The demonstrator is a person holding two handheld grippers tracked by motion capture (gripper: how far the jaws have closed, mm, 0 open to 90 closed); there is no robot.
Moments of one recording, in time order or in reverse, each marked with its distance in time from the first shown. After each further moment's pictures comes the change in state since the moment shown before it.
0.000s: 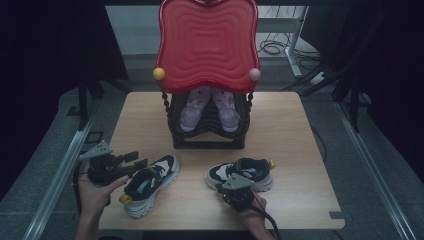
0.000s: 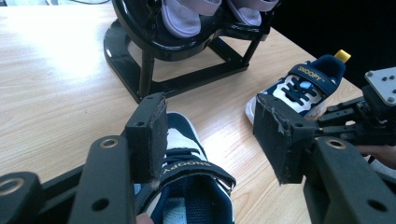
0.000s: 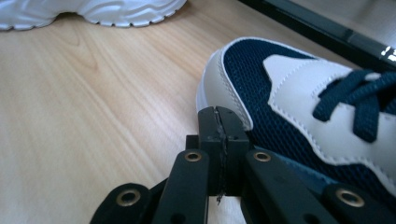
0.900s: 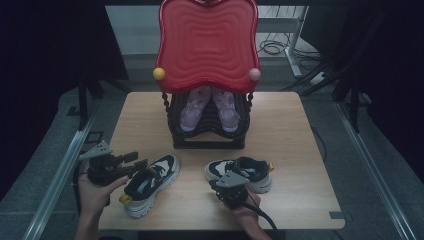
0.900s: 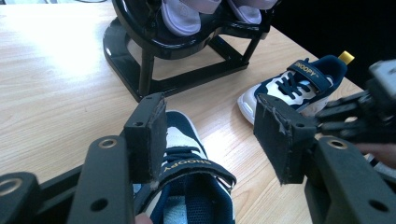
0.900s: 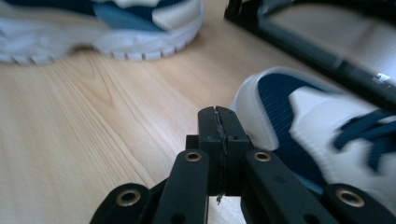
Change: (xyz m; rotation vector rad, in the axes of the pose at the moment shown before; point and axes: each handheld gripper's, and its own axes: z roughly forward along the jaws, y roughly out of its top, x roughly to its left) left arm 0.000 0.000 -0.001 0.003 -0.002 0.001; right arm 0.007 0.020 -0.003 -0.061 0.009 -0.002
